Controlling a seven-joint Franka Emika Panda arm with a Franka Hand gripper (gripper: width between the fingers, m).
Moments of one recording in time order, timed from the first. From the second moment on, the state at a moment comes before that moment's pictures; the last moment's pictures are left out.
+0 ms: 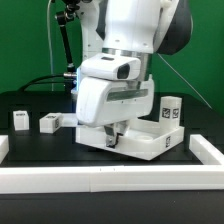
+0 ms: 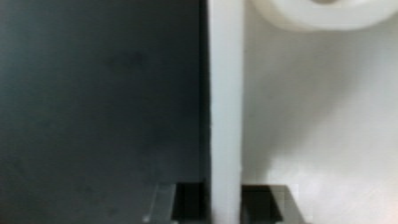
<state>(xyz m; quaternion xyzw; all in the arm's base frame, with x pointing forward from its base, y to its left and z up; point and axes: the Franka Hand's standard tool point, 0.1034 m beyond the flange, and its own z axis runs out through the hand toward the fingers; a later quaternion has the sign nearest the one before) 0.533 -0.012 0.022 0.88 0.47 -0.01 0.07</state>
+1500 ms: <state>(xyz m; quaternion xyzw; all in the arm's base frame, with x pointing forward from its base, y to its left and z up) 0.589 0.052 0.025 0.71 0.70 -0.05 0.09</state>
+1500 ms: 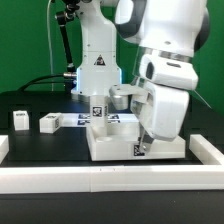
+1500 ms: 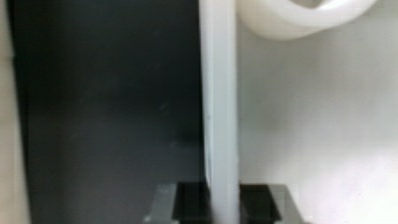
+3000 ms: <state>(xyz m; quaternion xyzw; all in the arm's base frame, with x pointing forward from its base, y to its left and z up) 0.600 0.012 0.124 0.72 0.68 -0.05 0.10</state>
